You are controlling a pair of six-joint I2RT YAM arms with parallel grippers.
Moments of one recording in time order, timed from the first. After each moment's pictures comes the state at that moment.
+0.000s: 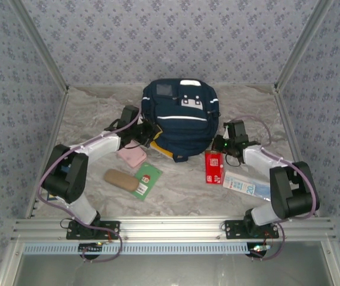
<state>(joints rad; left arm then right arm) -0.45 1.67 1.04 -0.08 0.43 -1.24 0.21 1.48 0.74 -0.12 -0.18 0.48</state>
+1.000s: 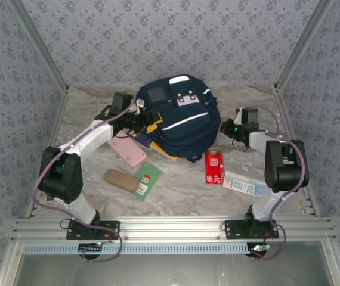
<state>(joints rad) -0.38 1.64 1.25 -0.35 0.62 -0.96 0.03 1.71 0.88 0.08 -0.39 0.54</state>
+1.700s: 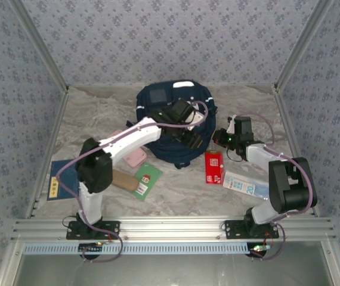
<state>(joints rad) -0.85 1.98 1.74 -0.75 0.15 -0.07 0.15 1.51 0.73 0.06 -0.38 0.56</state>
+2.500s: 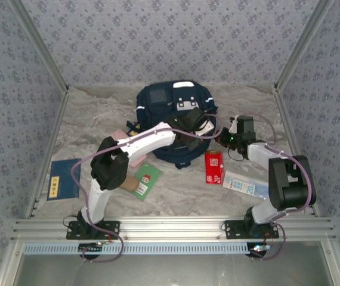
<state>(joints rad) -0.92 2.09 1.81 -0.71 -0.15 0.17 0.10 1.55 0.75 0.06 -0.42 0.61</state>
